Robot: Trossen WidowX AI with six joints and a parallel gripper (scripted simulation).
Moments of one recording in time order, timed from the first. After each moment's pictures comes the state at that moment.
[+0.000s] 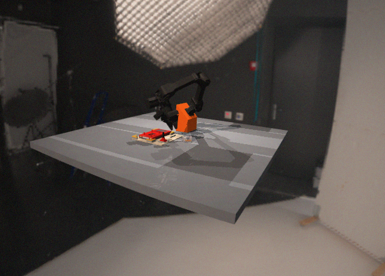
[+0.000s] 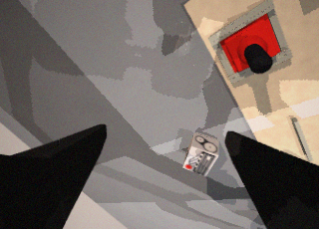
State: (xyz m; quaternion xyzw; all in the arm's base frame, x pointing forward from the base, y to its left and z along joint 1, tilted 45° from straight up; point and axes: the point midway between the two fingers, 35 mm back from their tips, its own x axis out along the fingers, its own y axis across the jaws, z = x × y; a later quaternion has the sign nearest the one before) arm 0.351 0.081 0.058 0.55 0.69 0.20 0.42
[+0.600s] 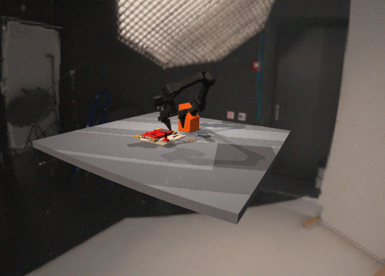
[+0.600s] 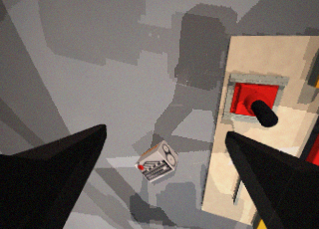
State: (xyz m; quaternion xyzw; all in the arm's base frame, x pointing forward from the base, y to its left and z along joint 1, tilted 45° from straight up) arm 0.350 0.082 0.061 0.37 0.62 0.38 0.58
